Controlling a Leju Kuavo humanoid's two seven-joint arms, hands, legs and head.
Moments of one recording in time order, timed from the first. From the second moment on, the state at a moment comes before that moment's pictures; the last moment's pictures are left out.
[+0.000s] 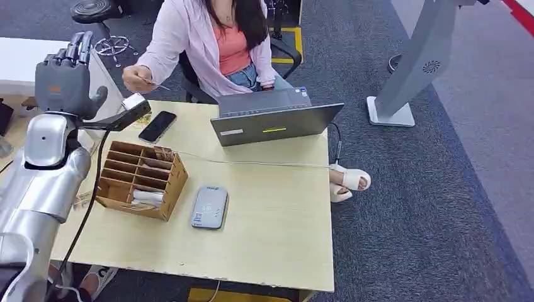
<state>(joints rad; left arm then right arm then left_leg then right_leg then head) -0.97 0.10 -0.33 -0.72 -1.40 0.51 0.03 -0.06 0.17 -0.84 -0.20 1.49 -0.13 0.14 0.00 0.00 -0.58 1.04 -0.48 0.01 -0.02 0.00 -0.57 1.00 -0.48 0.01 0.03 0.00</state>
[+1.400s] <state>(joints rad) -0.09 0.24 -0.33 -1.51 -1.28 0.19 0.00 -0.06 0.18 -0.96 -0.20 1.40 -0.20 0.16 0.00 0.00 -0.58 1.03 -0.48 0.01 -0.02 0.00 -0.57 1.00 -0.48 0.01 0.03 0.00</state>
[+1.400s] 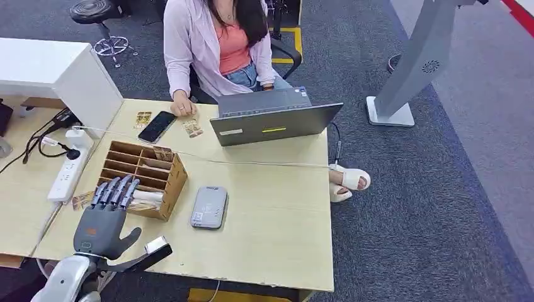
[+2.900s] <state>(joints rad) -0.15 0.22 -0.32 -1.37 -1.31 0.18 0.04 -0.06 0.18 -0.96 -0.20 1.43 -0.18 0.15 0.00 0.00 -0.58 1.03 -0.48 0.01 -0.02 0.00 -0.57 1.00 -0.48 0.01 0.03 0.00</state>
